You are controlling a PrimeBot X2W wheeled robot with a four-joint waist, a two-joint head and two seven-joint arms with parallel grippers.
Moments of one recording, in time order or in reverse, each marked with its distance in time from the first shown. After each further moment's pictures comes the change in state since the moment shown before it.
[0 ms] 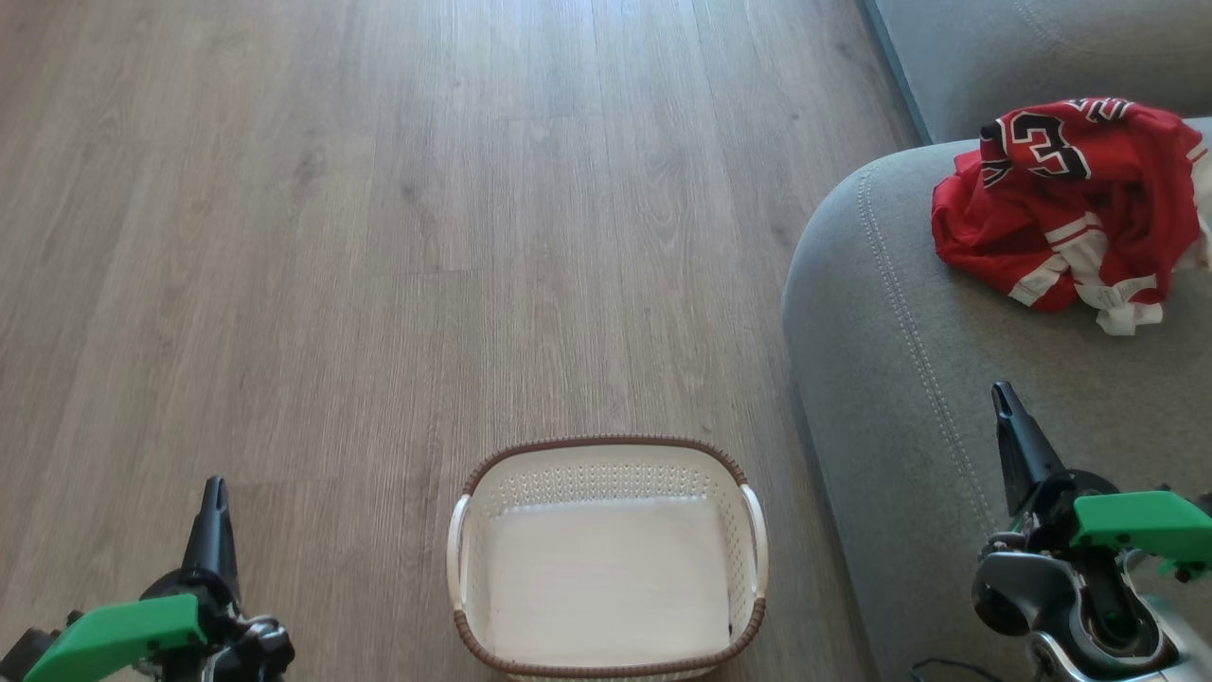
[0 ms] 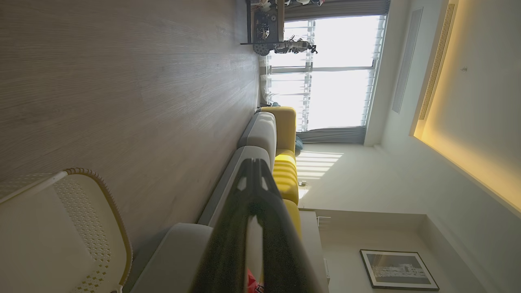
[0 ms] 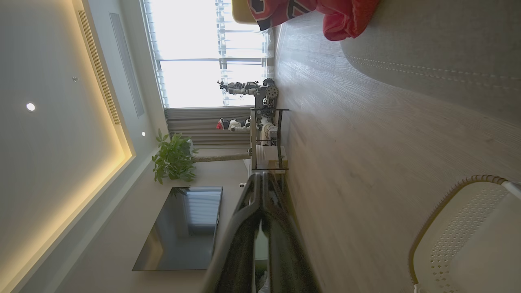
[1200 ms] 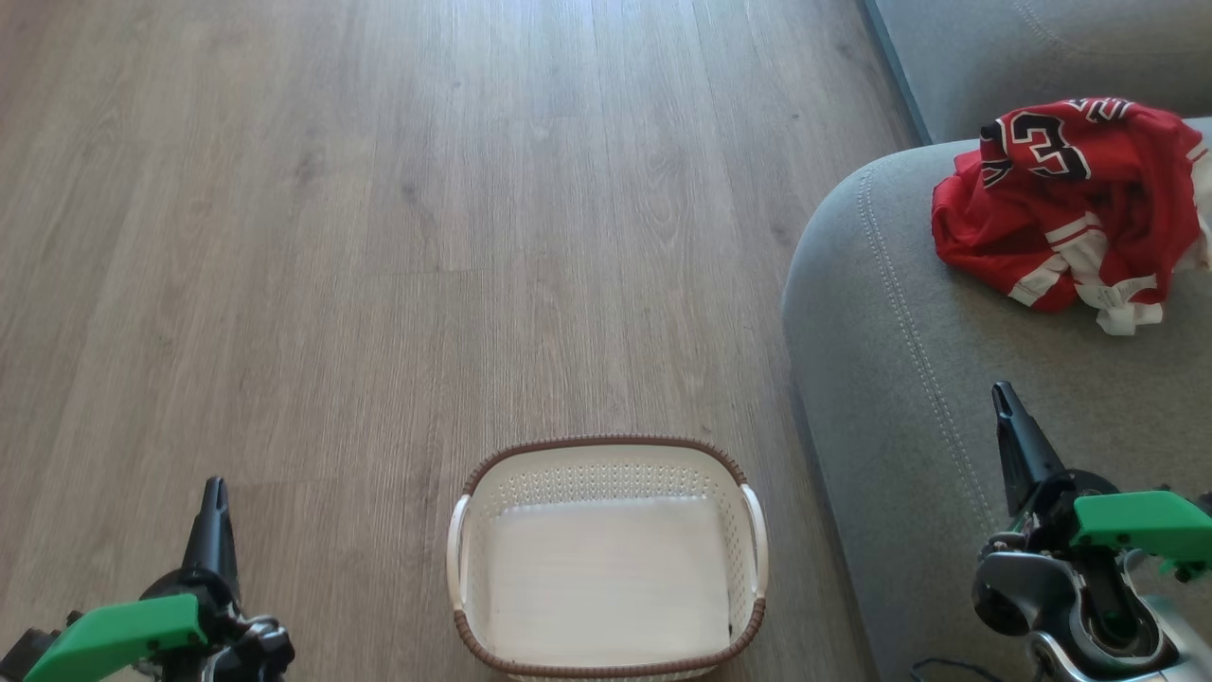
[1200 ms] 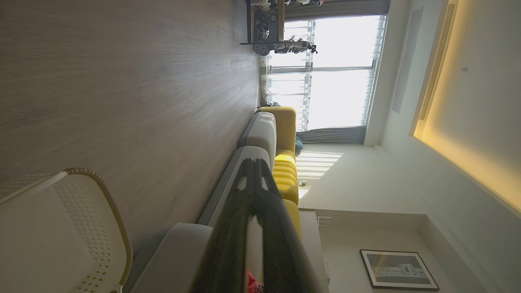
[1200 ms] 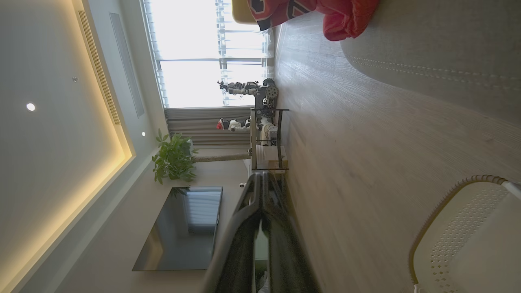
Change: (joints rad) left arm 0.000 0.000 0.000 0.000 0.000 0.000 0.000; right arm 0.000 0.000 0.000 0.000 0.000 0.000 0.000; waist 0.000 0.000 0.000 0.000
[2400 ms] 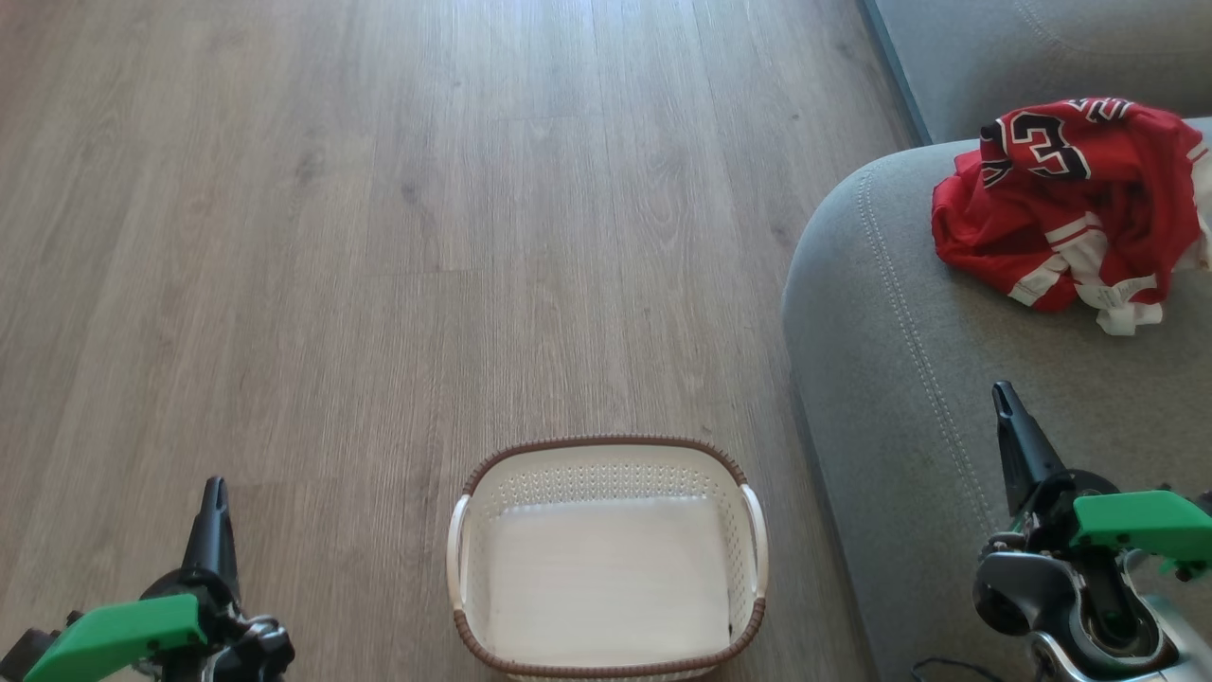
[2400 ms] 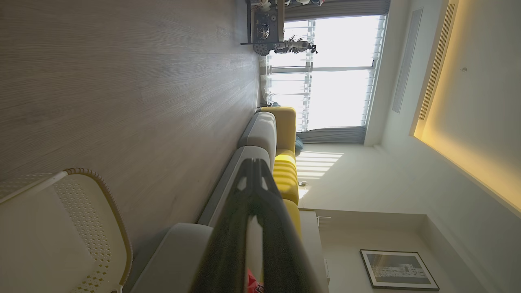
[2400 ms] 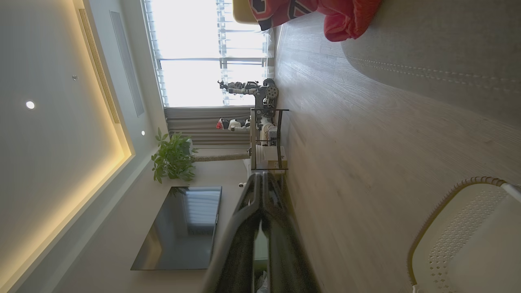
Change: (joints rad) left arm 0.000 0.000 0.000 0.000 0.000 0.000 0.000; right arm 0.000 0.000 -0.001 0.000 -0.008 0.000 0.000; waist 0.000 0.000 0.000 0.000
